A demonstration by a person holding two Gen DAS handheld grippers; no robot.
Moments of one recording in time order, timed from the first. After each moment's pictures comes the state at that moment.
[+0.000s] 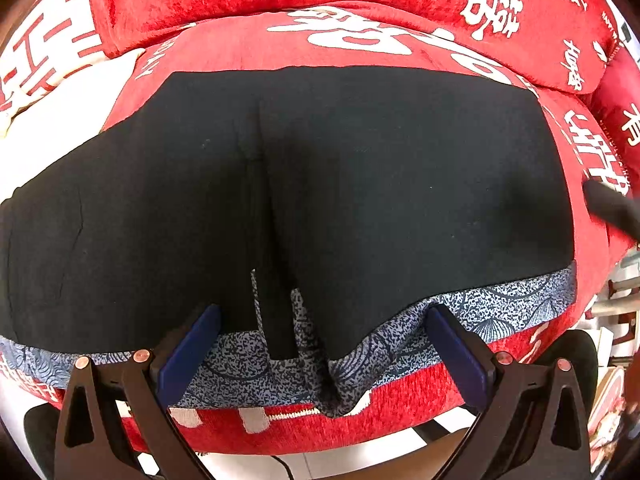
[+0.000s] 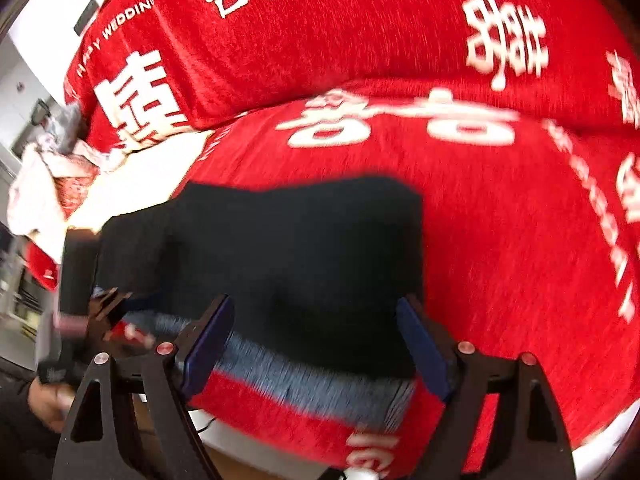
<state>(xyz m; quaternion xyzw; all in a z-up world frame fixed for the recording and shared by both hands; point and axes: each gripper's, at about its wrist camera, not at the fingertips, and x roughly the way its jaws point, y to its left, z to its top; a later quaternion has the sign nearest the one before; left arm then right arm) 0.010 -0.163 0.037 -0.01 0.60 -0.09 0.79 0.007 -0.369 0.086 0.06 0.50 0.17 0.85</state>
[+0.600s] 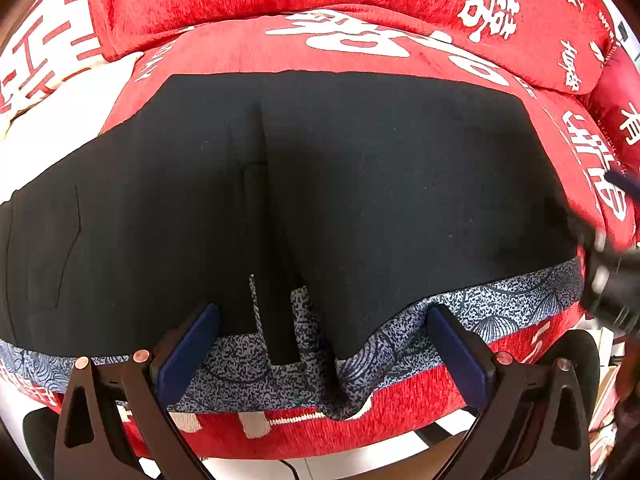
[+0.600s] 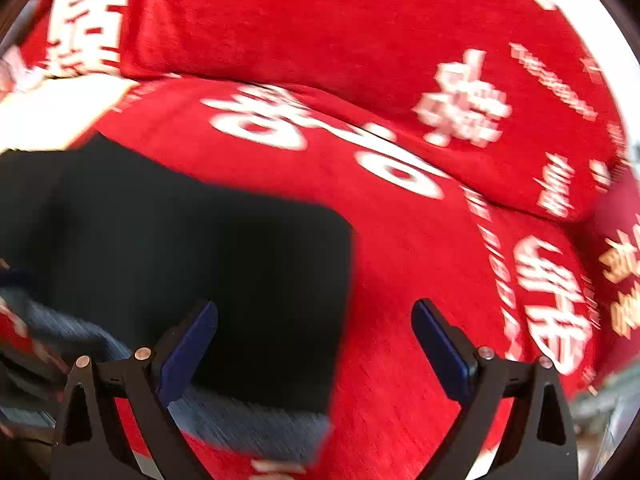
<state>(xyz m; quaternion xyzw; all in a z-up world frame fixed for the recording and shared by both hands) 0.006 -0.163 0.033 -0.01 0.60 -0.09 0.80 -0.008 -0.326 0.075 -0.16 0.48 -0.02 0.86</state>
